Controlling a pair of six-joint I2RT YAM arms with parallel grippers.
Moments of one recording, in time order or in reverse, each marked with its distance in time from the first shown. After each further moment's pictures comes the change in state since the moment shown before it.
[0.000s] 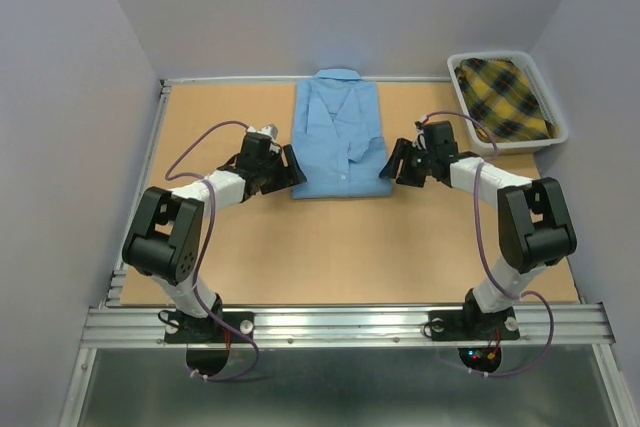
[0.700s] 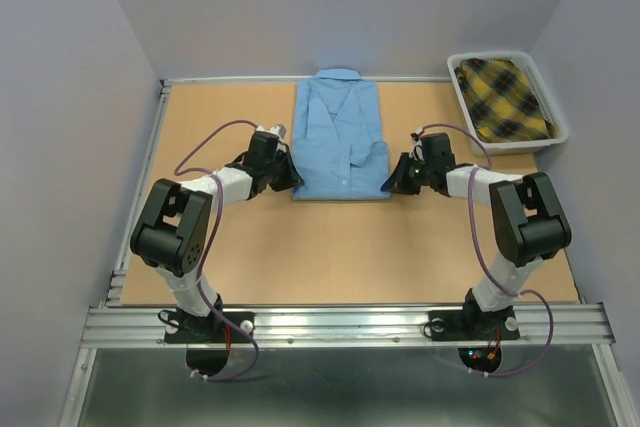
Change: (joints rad) left arm -0.031 0.073 0.043 0.025 0.031 -0.015; right arm 0.000 0.054 -0.097 0.144 -0.098 0.030
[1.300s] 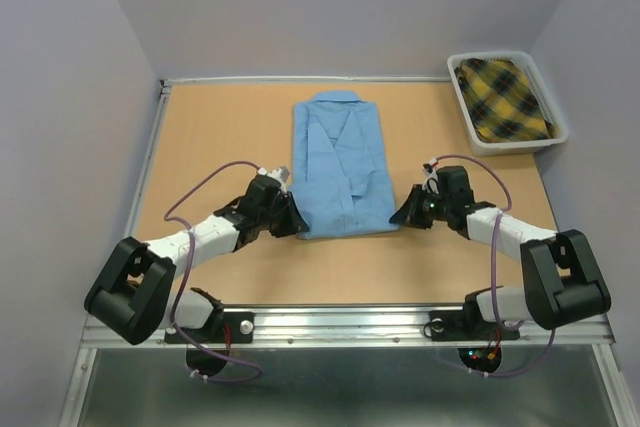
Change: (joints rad) left arm -0.177 -0.383 -0.342 -0.061 -0.002 -0.126; right arm 0.013 -0.381 -0.347 -0.007 -0.062 0.049
